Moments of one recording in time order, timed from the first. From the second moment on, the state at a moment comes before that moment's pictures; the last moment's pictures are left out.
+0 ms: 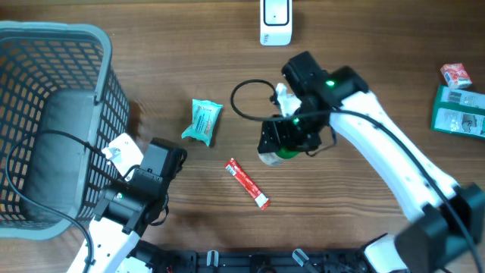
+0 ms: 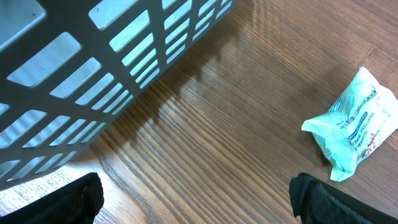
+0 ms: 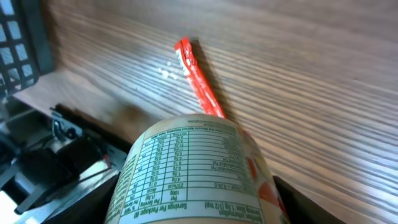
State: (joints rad) left arm -0.40 0.90 0.73 -1.01 -0.54 -1.00; right arm 0.50 1.64 1.45 -1.28 -0.44 0.32
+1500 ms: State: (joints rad) left arm -0.40 0.90 0.73 -1.01 -0.54 -1.00; right arm 0.36 1.96 1.22 0.46 0.30 0.26
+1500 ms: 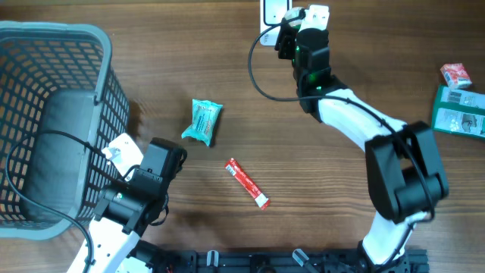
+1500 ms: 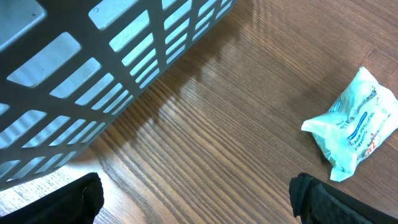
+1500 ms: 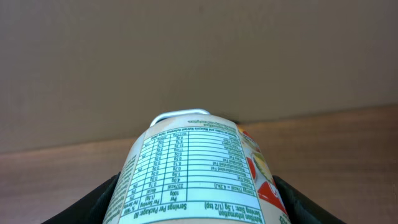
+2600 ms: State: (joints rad) left arm -0.40 0.90 0.73 -1.01 -0.54 -1.00; right arm 0.28 2.08 1.64 0.12 0.15 0.26
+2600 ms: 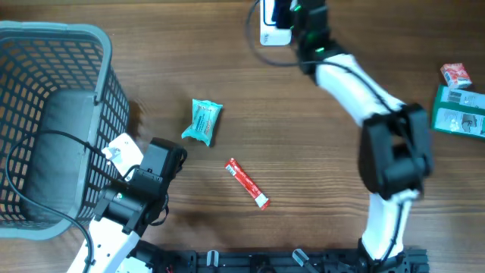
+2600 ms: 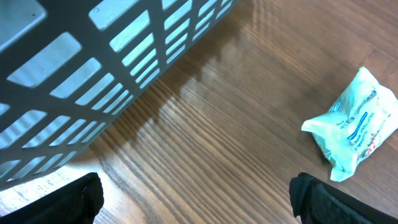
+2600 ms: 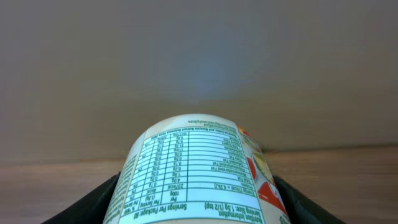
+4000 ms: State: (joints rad) left arm -0.40 0.90 0.73 -1.01 -0.54 -1.00; right arm -0.45 1.74 1.66 -0.77 0.00 0.62
